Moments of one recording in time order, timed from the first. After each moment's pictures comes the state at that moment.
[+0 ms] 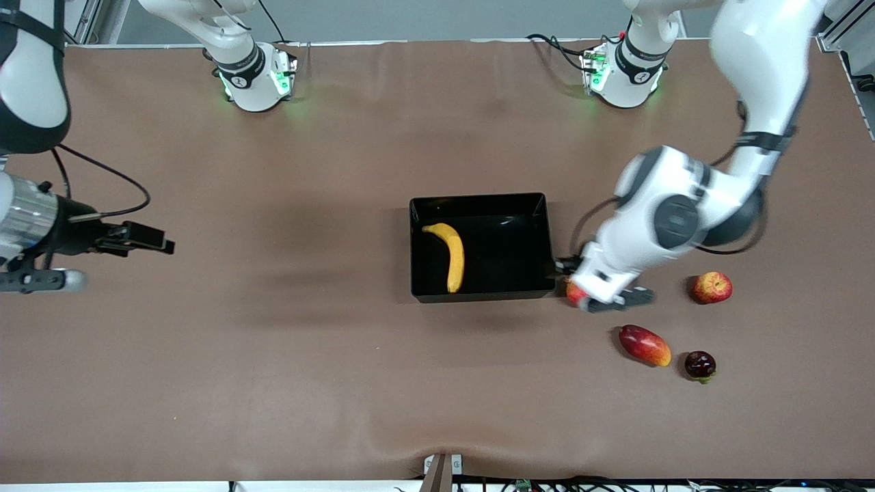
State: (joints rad) left arm 0.03 0.52 -0.58 -1.64 0.17 2.04 -0.73; right arm 0.07 0.27 -0.06 -1.43 0.23 1.56 -0.01
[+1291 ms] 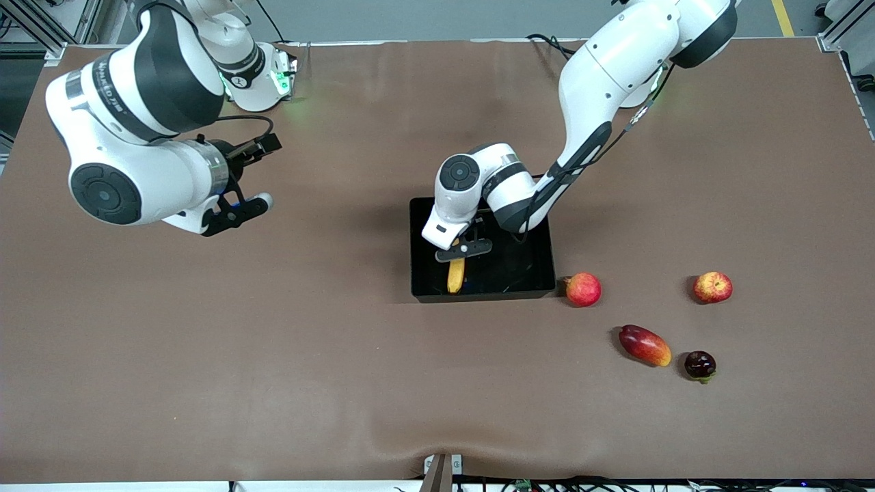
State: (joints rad) left arm -0.40 0.81 -0.49 -1.65 0.46 2.37 -1.30; right arm 0.32 0.30 -0.06 -1.44 0.25 1.10 -0.07
